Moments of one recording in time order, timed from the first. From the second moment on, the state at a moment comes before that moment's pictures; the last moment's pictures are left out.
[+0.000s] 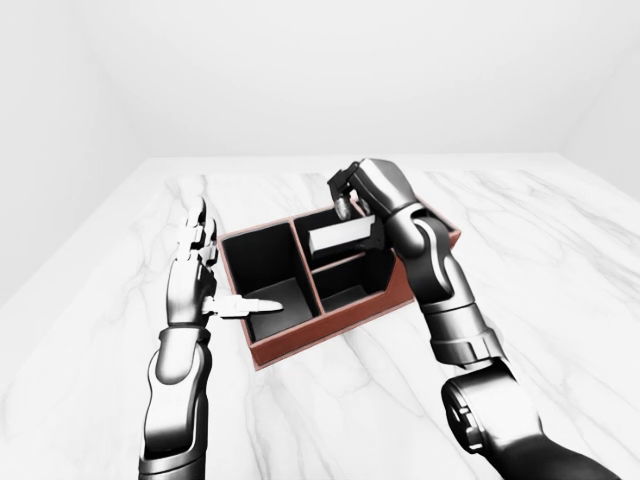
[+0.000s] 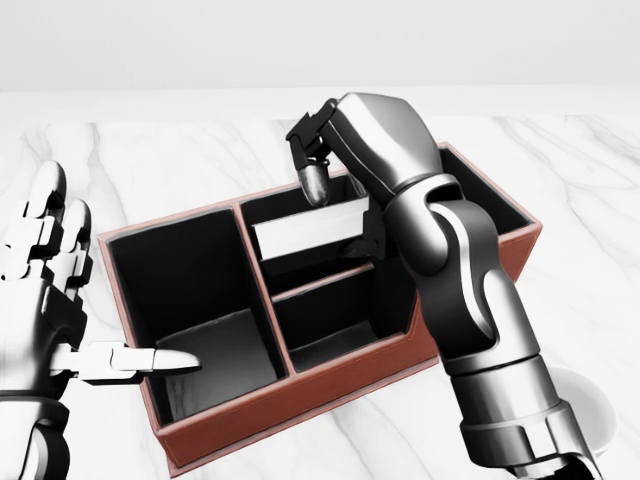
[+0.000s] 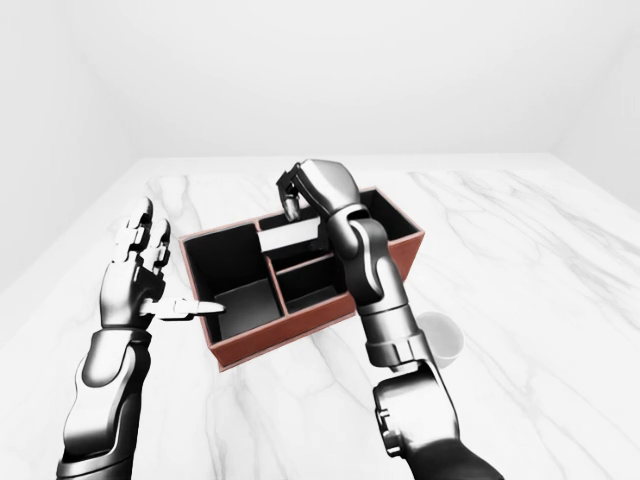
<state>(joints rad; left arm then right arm) -0.05 0.08 0.15 -0.34 -0.01 0.09 -0.09 -0.77 -0.09 0.05 0.26 -0.89 -0.09 0.21</state>
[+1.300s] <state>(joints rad) -0.06 0.08 0.15 -0.34 -0.01 0.09 -0.09 -0.96 -0.08 0.07 0.69 -0.93 -0.09 -0.01</state>
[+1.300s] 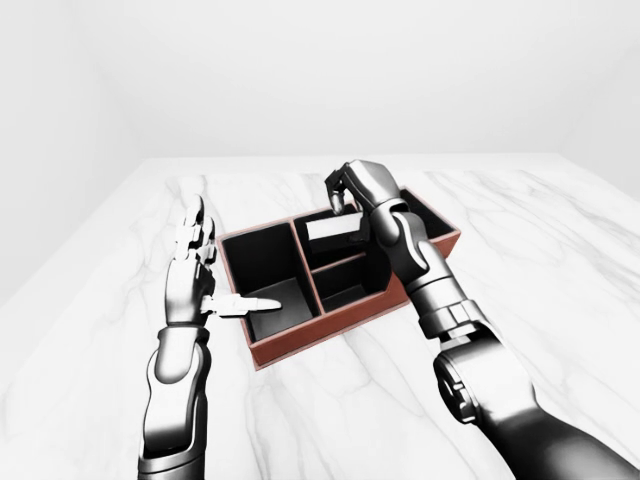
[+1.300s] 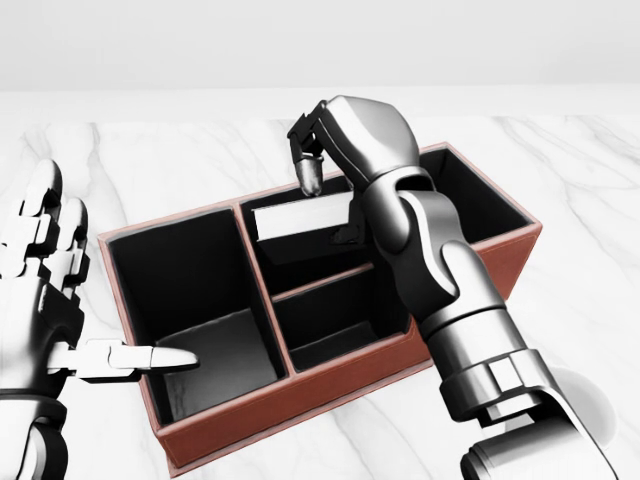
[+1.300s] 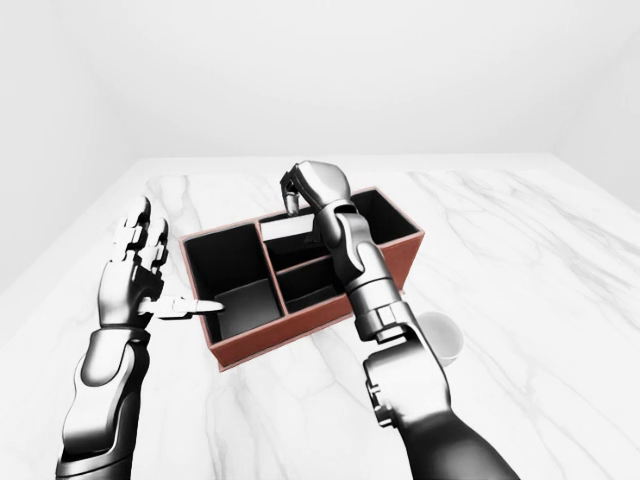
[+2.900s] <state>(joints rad) -0.07 0.09 0.17 -0.35 -0.03 0.09 -0.08 -1.06 -0.06 0.10 1.00 -0.94 -0.09 -0.20</state>
